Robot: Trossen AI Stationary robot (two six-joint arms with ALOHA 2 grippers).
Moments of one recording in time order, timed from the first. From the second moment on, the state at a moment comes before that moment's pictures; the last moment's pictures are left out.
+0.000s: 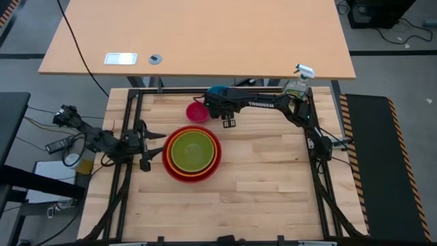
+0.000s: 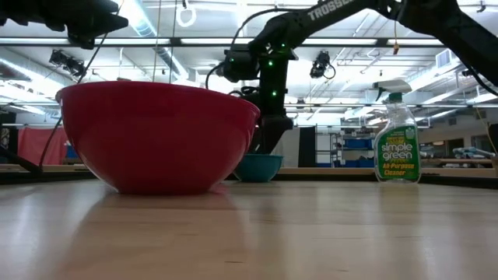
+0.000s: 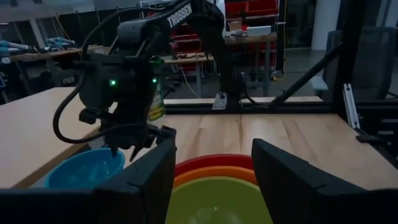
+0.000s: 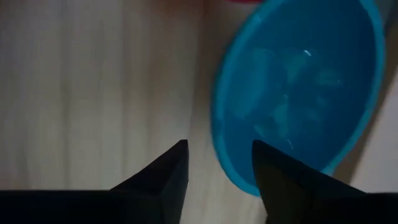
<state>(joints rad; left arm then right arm) -0.57 0.34 0.34 -0.01 -0.77 0.05 -0.33 2.22 1.92 -1.03 0.34 -0.51</state>
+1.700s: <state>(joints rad) -0.44 0.36 0.39 -0.18 -0.69 0.01 0.02 2.26 2.31 -1.37 0.39 -0.12</state>
